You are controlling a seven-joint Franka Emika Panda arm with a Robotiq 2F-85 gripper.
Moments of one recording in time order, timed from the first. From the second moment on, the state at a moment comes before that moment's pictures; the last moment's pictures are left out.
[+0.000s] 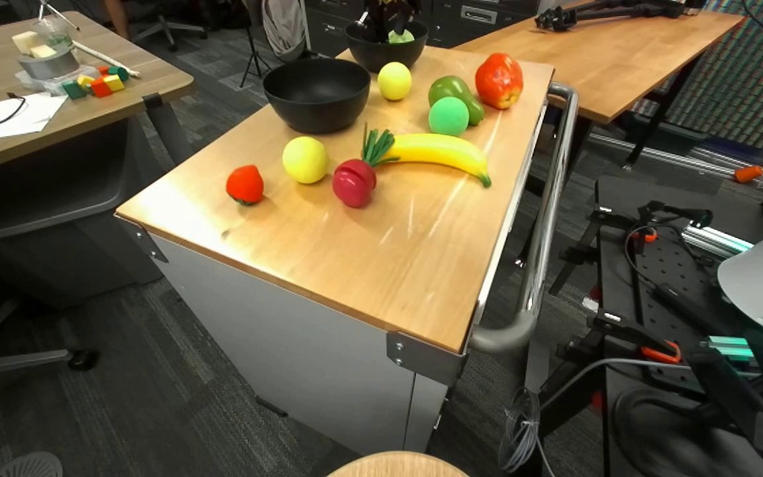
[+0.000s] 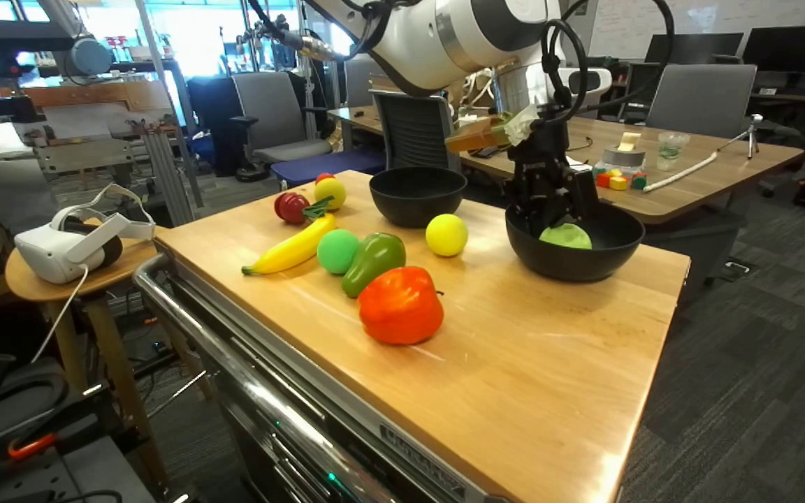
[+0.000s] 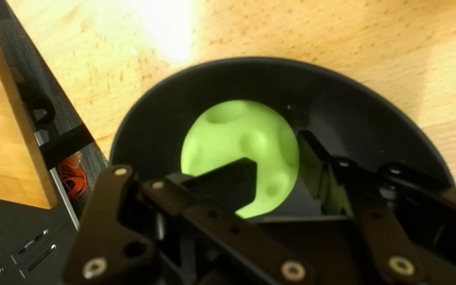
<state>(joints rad) -0.08 0.70 -0.24 -1.40 -0.26 2.04 0.32</state>
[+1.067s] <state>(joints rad) -0.06 0.66 -0.24 -1.34 -0.44 2.05 0.23</state>
